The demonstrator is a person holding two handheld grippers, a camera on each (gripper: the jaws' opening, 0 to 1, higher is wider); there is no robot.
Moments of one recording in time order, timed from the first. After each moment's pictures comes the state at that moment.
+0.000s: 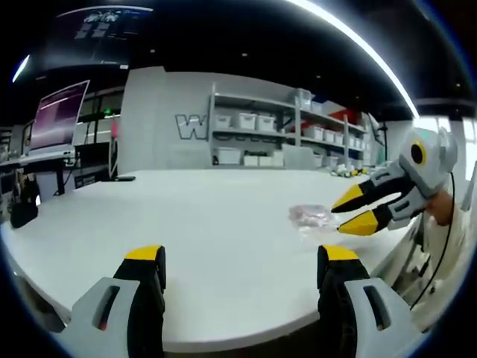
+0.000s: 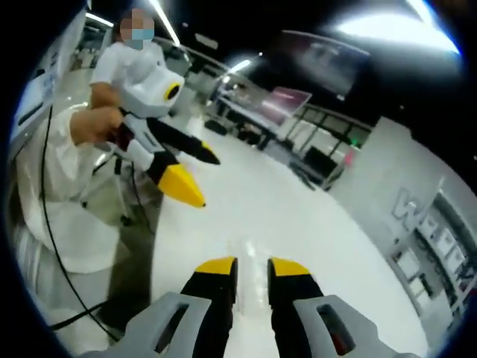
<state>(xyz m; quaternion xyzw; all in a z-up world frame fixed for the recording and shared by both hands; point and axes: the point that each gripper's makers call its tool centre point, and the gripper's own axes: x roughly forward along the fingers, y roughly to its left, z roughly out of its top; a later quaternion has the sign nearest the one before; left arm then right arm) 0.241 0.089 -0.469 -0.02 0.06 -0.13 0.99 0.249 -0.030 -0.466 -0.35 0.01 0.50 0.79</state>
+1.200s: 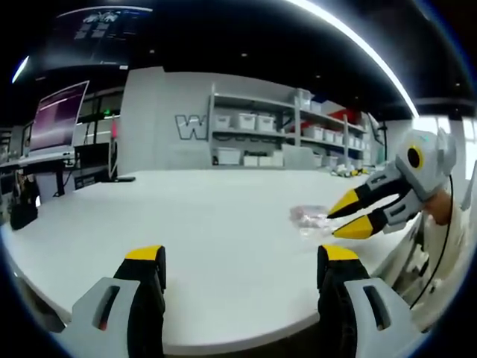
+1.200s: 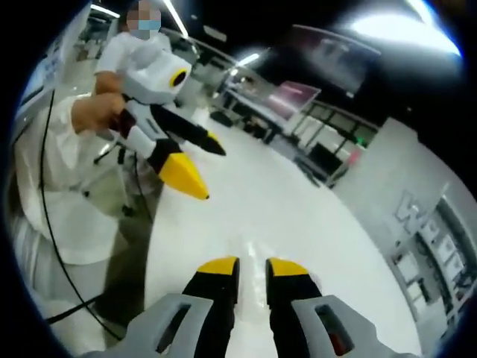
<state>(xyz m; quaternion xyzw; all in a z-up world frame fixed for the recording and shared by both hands) 0.243 0.091 -0.468 -0.01 0.06 -0.13 0.99 0.254 -0.027 -0.473 -0.37 0.02 0.50 0.78</state>
